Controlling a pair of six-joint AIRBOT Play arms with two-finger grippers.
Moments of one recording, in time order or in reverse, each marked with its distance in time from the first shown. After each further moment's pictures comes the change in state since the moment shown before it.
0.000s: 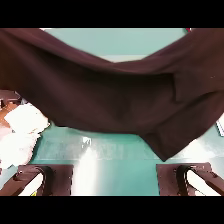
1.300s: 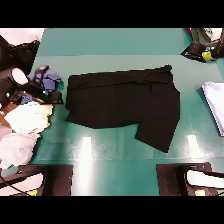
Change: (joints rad) left arm 0.000 -0.415 -0.786 0.177 0.158 0.055; right arm 0.008 -0.345 -0.404 0.029 -0.249 -0.044
